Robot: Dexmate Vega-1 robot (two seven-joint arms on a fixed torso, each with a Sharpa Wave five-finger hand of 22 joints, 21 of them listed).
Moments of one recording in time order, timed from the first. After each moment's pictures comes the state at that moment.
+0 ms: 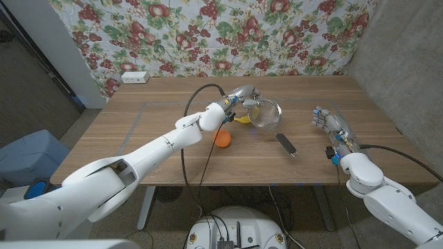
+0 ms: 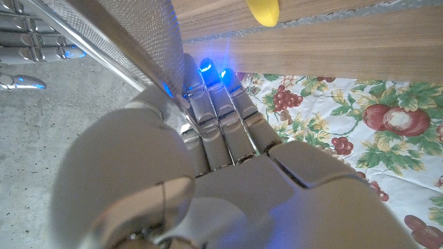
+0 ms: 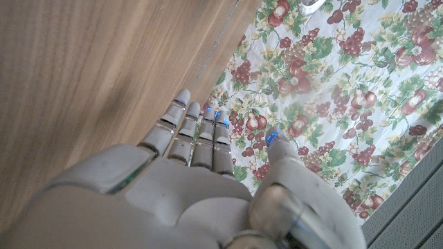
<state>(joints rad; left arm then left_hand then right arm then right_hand) 0.46 0.39 0.87 -1.34 0.37 -0.18 0.14 1.04 0.10 0.49 -0.18 0.16 0.98 0.06 0.46 0.33 1.12 -0.06 0.50 0.44 0.93 -0.12 0.37 0.29 0.57 -0.05 0.54 0.24 -1.46 -0.74 -0.05 -2.01 0.49 -0.01 -0.41 0.41 0.17 0.43 -0.13 0.20 0.44 0.08 0.20 0.19 0.40 0.05 0.22 0.21 0.30 0.02 0.34 0.35 0.40 0.08 0.32 0.18</state>
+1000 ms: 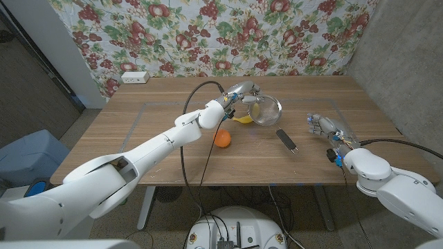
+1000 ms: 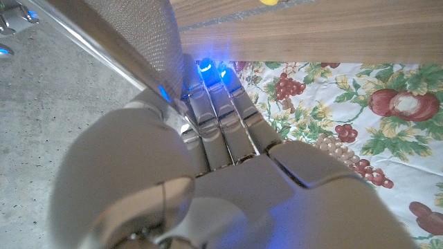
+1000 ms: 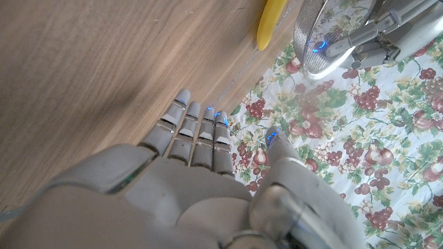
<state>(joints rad) 0.44 0.39 0.87 -1.31 0.38 -0.22 0.17 1.04 0.10 0.48 -0.17 0.17 0.98 0.06 0.46 0.33 1.12 -0.06 0.51 0.47 0.93 -0.12 0.37 0.30 0.56 -0.05 0.56 0.25 -1.53 -0.87 0.02 -2.21 0.53 -0.32 -0.41 0.41 0.17 0.44 -0.13 0.21 0.44 0.08 0.20 0.19 0.40 0.05 0.22 0.21 0.30 0.02 0.34 0.36 0.40 0.08 0.32 0.18</state>
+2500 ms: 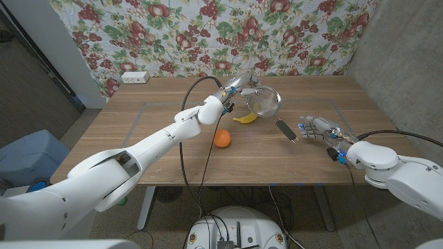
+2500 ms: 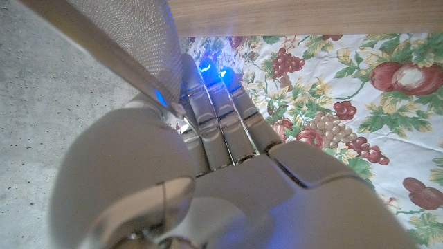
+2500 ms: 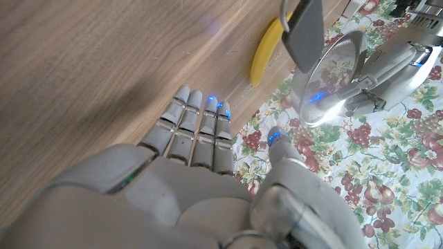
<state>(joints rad) 0.40 0.36 0.86 -1.23 0.38 -0.28 0.24 1.05 0.09 0.46 -0.17 0.17 0.97 0.06 0.47 0.33 1.12 -0.06 0.51 0.52 0.93 -0.12 0.37 0.30 0.55 -0.05 0.59 0.25 -1.51 -0.95 0.07 -2.25 0.62 -0.45 -0.25 0.41 0.15 0.42 -0.14 0.21 0.59 0.13 0.24 0.20 0.55 0.11 0.28 0.24 0.44 0.05 0.42 0.40 0.43 0.09 0.32 0.19</state>
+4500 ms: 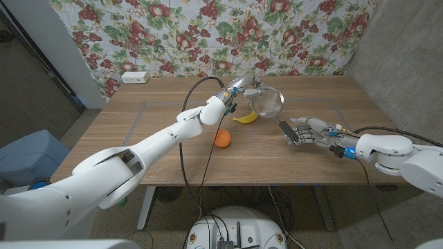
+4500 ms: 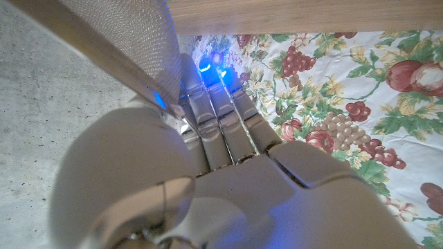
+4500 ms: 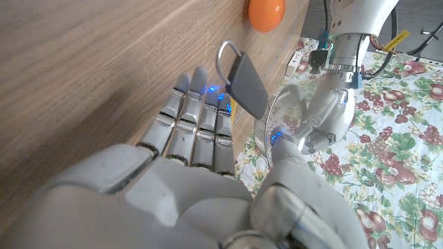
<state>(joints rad) 0.39 0.34 0.88 -1.19 0.39 -0.32 0.26 1.05 0.09 0.46 -0.17 0.17 0.97 0.05 0.47 0.35 1.13 -0.07 0.51 0.54 0.94 -0.13 0.36 0.31 0.53 -0.05 0.63 0.25 -1.47 -1.05 0.11 -2.12 0.84 -0.33 0.16 0.42 0.14 0.40 -0.15 0.21 0.67 0.14 0.27 0.23 0.67 0.12 0.34 0.33 0.67 0.04 0.58 0.54 0.54 0.09 0.39 0.21</state>
